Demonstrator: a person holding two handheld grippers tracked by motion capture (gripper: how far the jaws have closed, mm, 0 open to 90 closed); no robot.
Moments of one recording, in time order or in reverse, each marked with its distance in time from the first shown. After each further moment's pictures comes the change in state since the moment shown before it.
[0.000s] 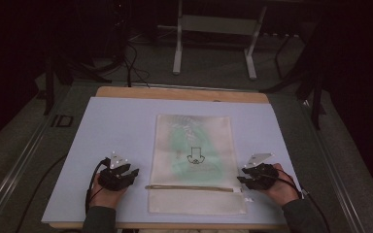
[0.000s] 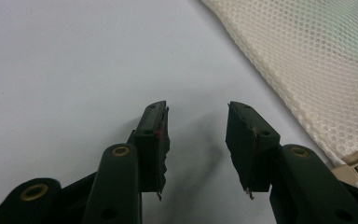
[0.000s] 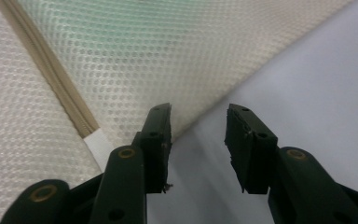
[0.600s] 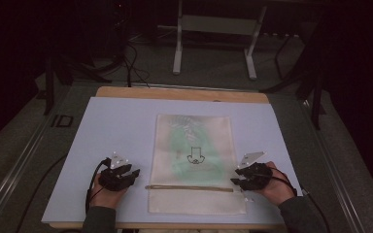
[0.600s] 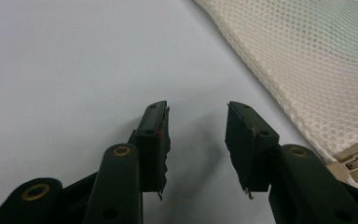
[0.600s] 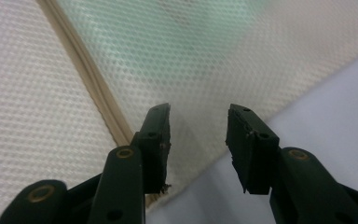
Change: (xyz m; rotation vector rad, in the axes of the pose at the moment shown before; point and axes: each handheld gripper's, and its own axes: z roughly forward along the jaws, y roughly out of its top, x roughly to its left) left arm -0.001 0.000 0.000 0.003 -0.022 0.008; right arm 0.013 0.020 -0.001 0.011 0.068 -0.052
